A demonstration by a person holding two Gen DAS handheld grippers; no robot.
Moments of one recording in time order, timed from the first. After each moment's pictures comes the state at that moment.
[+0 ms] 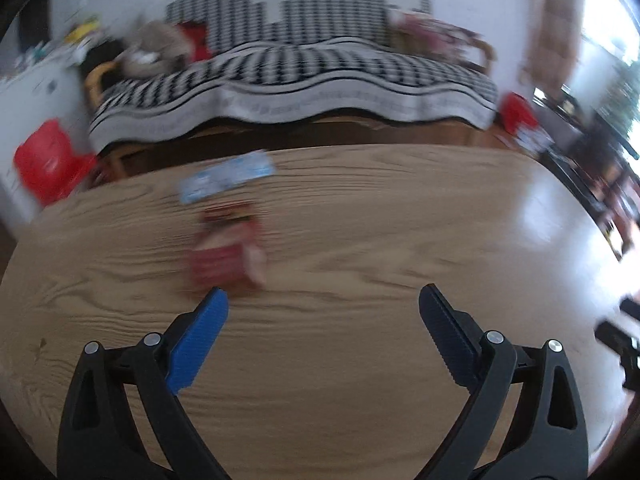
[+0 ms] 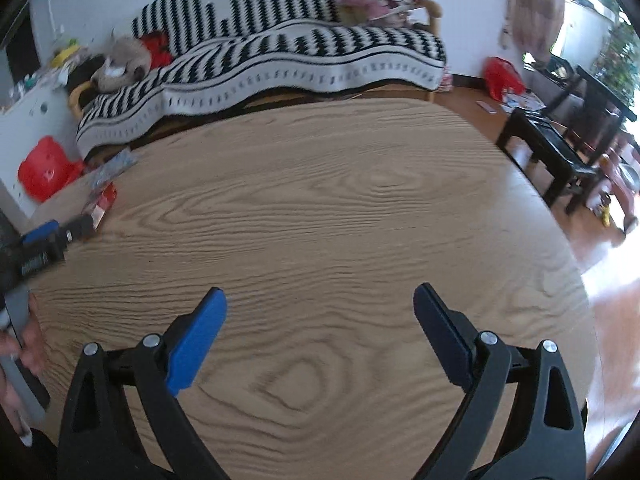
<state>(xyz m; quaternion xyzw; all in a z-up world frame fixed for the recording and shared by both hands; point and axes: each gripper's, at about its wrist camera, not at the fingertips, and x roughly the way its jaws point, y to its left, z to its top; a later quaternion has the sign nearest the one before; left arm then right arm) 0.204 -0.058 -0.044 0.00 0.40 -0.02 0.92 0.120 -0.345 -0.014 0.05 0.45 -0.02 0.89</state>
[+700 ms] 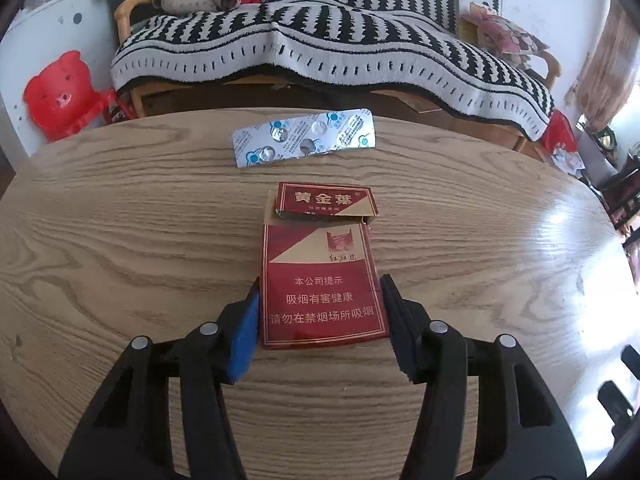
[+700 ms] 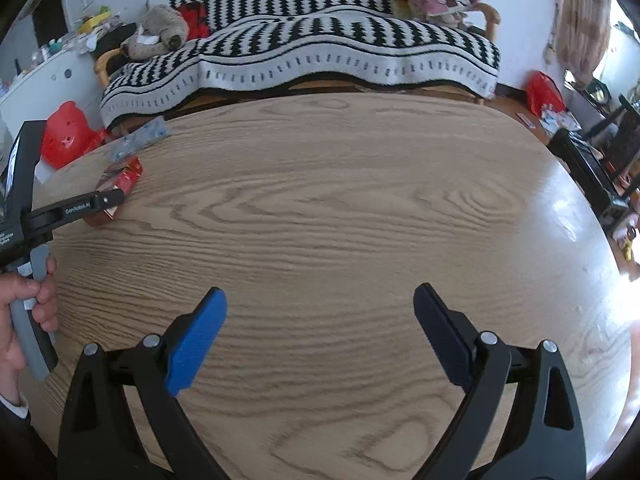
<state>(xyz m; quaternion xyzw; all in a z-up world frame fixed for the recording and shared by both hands) 0.264 0.015 -0.090 -0.06 0.46 0.02 0.89 0.166 -0.279 -0.038 0.02 0.46 0.04 0.89</state>
